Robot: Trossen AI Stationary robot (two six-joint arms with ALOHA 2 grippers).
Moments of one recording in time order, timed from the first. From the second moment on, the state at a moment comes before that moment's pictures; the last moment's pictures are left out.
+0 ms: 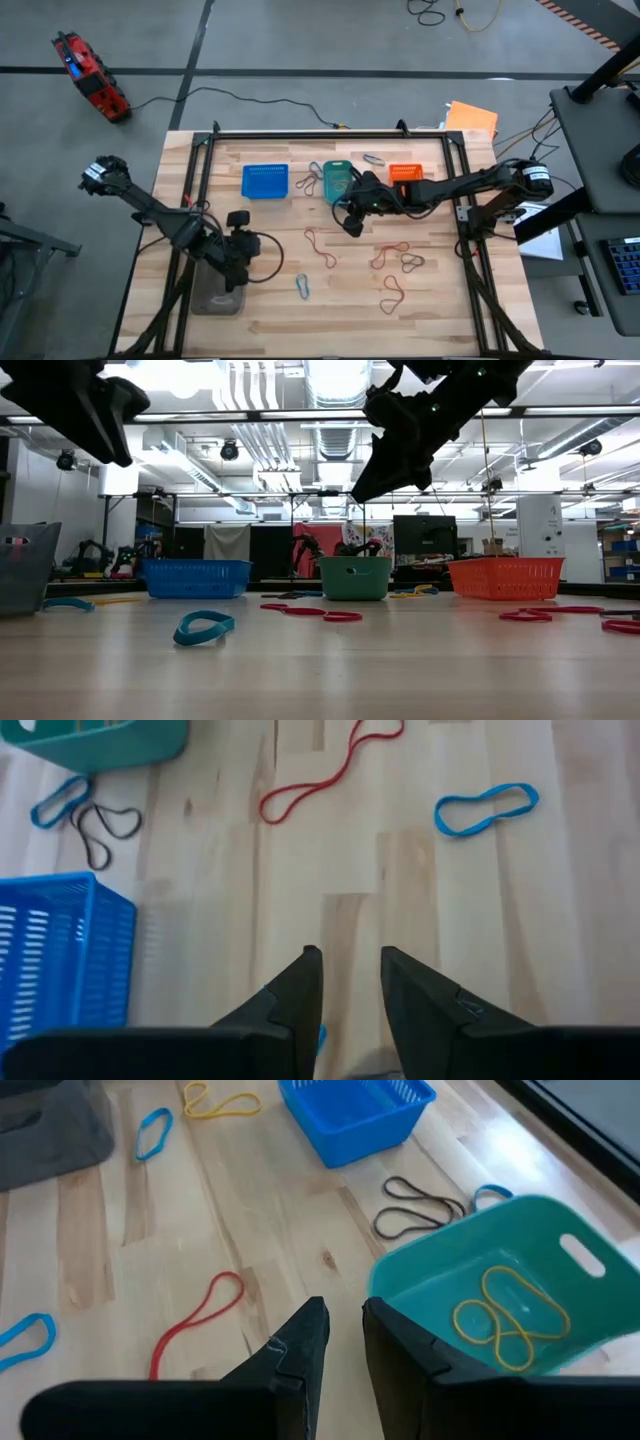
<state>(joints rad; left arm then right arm) -0.56 1.22 0.92 -0.86 -0.44 -0.45 -0.02 1.53 0.96 -0.12 0.24 0.27</state>
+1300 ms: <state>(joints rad) -0.26 0.86 0.57 -0.24 -0.46 0.02 -0.43 1.53 1.06 -0.60 0.23 0.45</state>
